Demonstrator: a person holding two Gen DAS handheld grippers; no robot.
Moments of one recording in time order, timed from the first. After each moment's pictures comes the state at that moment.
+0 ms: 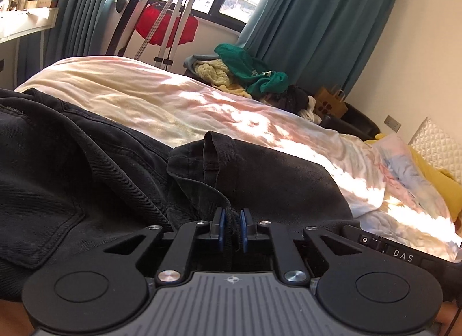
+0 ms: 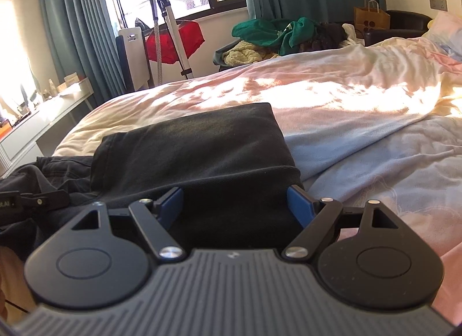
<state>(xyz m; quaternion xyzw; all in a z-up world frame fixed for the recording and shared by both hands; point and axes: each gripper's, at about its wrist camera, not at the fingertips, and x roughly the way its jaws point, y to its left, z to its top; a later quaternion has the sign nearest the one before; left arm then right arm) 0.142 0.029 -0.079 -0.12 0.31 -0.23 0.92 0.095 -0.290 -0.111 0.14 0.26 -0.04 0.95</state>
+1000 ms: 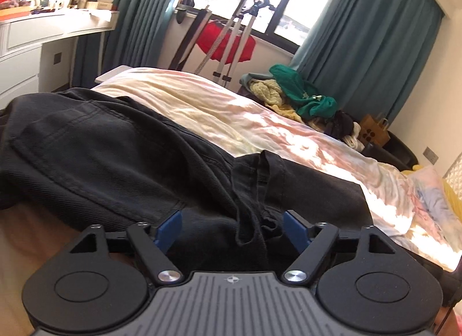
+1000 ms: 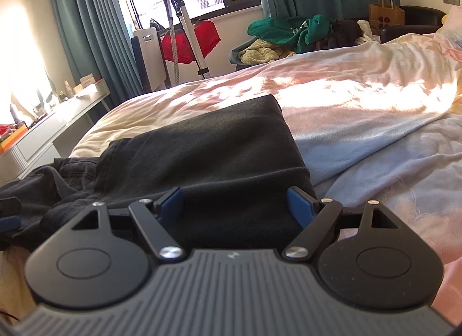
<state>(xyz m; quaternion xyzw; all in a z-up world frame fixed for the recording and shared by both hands) 0.088 0.113 -0.042 -0.16 0.32 -0.10 0.93 0.094 -0.291 -0.108 0.16 0.26 0.00 0.95</state>
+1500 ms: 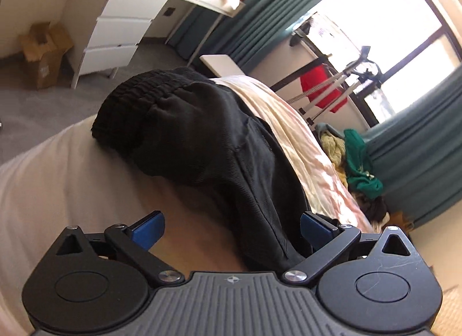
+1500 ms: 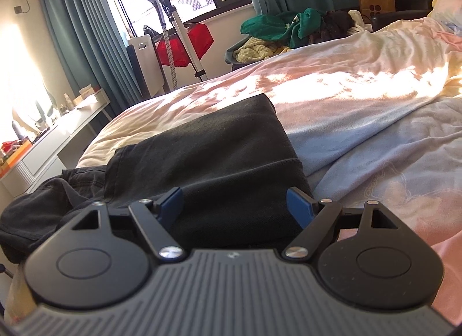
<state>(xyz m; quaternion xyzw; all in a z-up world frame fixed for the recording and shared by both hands) 0.046 0.262 -0.057 -0.41 0.33 0.04 0.85 0.081 -0.300 -0.105 0.20 0.27 0.00 0.94</state>
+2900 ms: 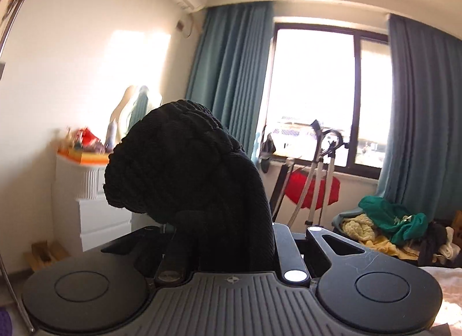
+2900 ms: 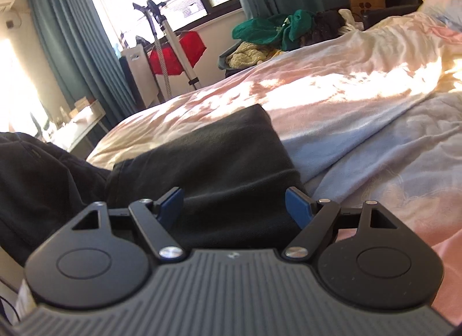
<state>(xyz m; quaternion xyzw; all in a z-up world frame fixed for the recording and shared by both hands) 0.123 0.034 0.078 -0.03 0.01 0.13 0.99 0.077 -0.317 -0.093 0.24 0.24 -0.03 0.94</state>
